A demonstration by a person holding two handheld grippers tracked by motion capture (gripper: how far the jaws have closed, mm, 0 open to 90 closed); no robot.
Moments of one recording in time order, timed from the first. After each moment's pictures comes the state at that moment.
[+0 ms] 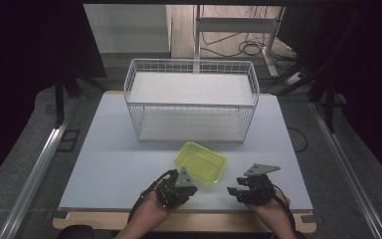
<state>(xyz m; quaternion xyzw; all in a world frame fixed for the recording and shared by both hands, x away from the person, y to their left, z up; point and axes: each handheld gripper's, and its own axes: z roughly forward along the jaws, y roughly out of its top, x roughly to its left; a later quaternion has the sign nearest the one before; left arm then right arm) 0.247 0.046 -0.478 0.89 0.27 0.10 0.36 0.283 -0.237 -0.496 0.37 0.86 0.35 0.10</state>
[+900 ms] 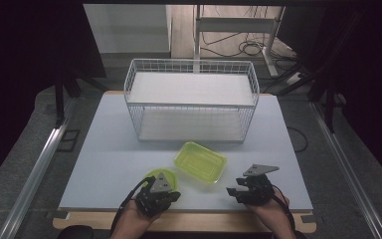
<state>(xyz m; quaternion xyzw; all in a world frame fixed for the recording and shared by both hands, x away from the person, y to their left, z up) 0.225 0.094 -0.488 0.86 0.33 0.09 0.37 0.282 -0.235 -0.497 0.37 0.86 0.35 0.09</state>
